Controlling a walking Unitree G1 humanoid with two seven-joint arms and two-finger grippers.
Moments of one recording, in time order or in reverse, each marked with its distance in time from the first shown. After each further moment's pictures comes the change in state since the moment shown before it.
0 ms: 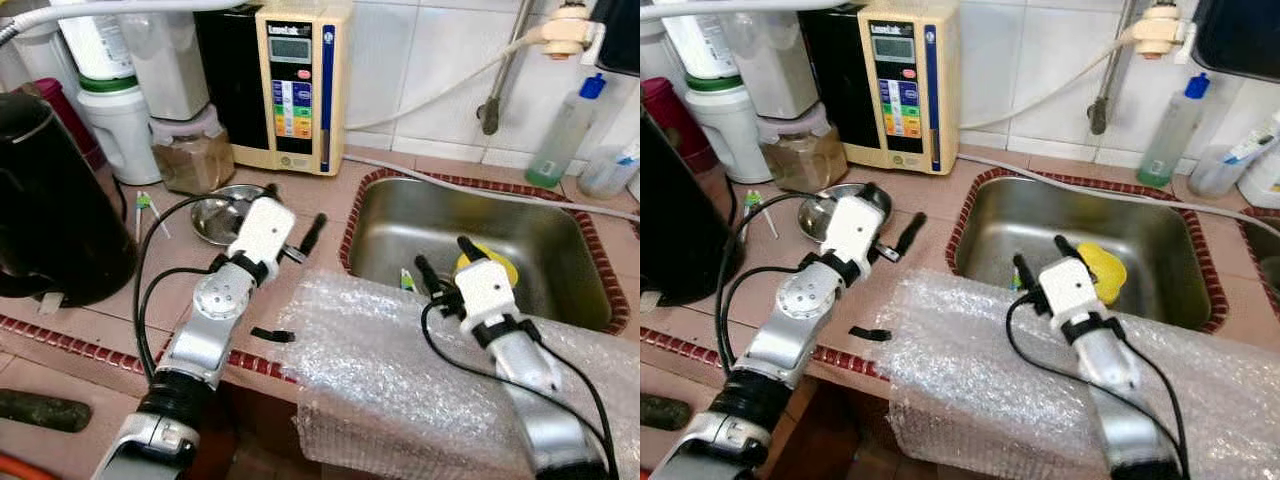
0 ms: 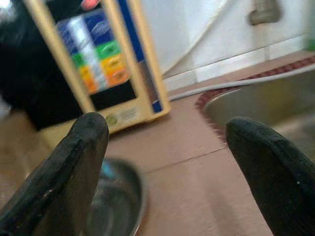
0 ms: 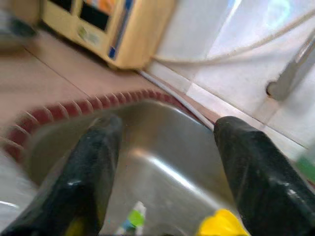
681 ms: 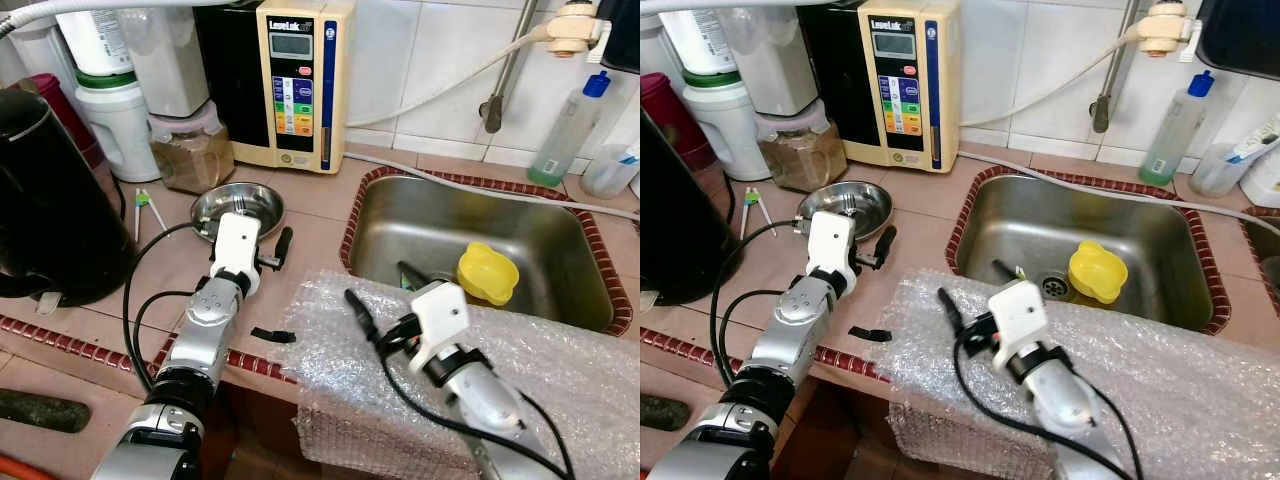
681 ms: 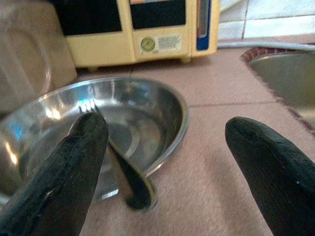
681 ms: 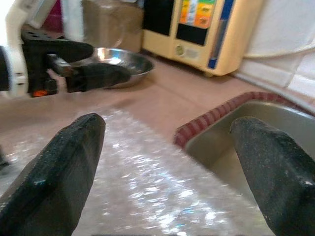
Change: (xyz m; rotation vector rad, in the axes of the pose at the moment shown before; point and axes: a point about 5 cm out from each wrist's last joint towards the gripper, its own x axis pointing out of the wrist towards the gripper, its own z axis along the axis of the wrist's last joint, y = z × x) left arm -0.007 0.011 -0.045 -0.185 0.174 0.160; right arm -0.022 0.068 0.035 0.276 0.036 0.241
